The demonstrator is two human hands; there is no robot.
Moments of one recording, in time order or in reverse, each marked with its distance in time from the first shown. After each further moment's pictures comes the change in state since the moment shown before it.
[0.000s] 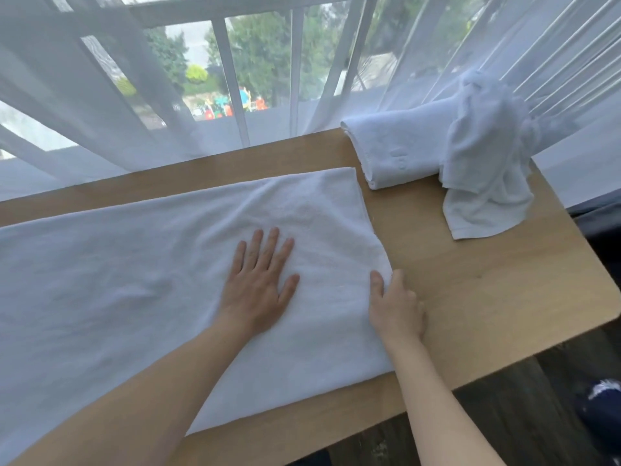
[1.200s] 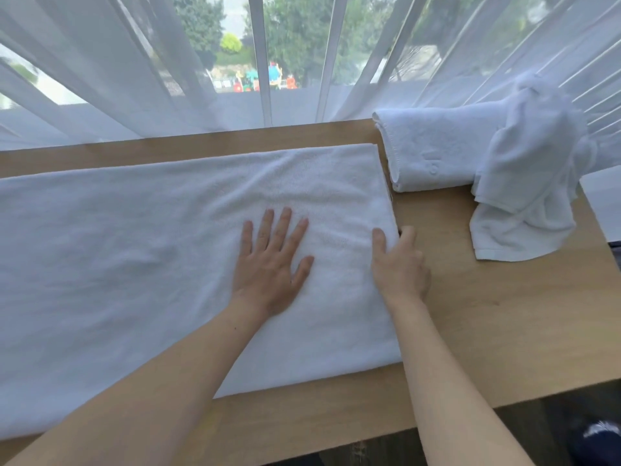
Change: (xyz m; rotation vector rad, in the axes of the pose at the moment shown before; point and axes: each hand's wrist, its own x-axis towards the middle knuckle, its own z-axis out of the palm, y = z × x) left_hand 0.021 0.021 0.002 -0.016 0.021 -0.140; right_hand 0.071 -0.047 -0.002 -0.016 0.080 -0.143
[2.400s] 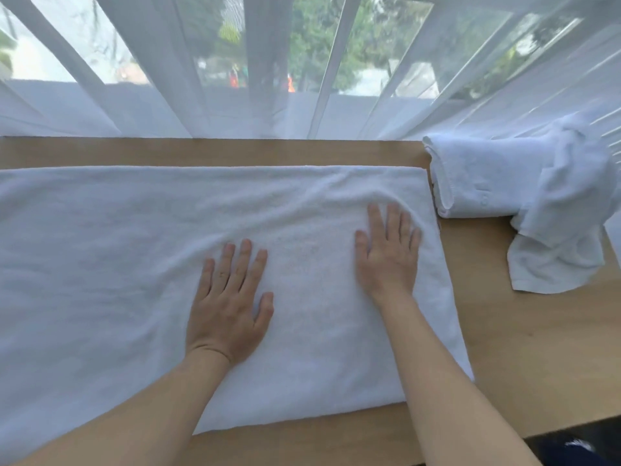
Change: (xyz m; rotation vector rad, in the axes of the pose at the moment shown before) left_hand -0.076 -0.108 -0.011 -0.032 0.090 -0.125; right_hand -0.011 -0.088 0.048 -0.289 -0.070 -0.357
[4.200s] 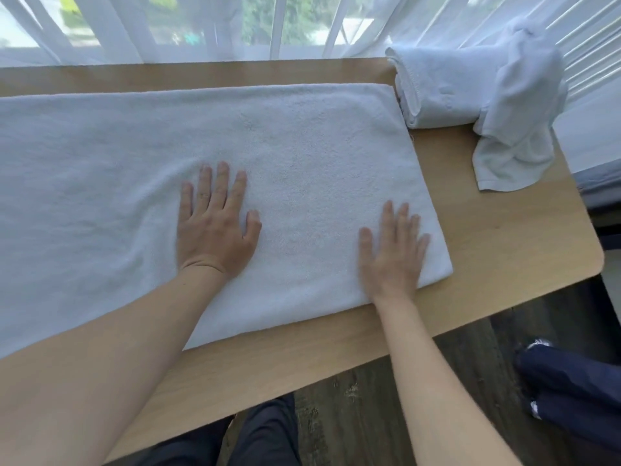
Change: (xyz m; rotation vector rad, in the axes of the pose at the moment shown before) left_hand -0.001 0.001 -0.003 -0.062 0.040 -0.006; right_hand -0.153 0.038 0.025 0.079 0.086 0.199
